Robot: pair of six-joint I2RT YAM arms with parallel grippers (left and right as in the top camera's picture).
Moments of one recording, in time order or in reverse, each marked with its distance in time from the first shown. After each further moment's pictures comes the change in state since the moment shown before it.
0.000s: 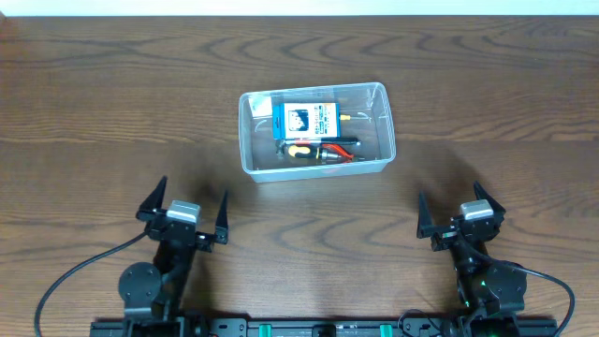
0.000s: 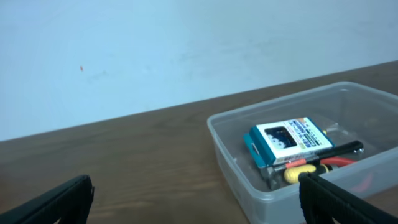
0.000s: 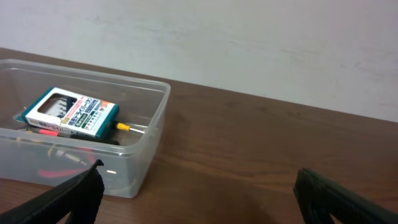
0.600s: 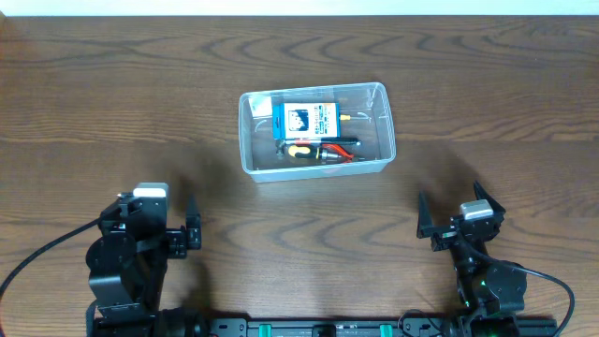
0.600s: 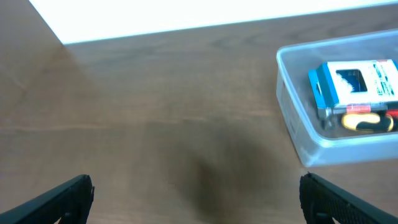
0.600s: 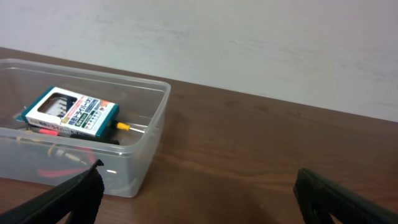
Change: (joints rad) left arm 0.077 0.306 0.490 -0.615 -0.217 0.024; right arm 0.000 0.002 0.000 0.000 0.000 0.000
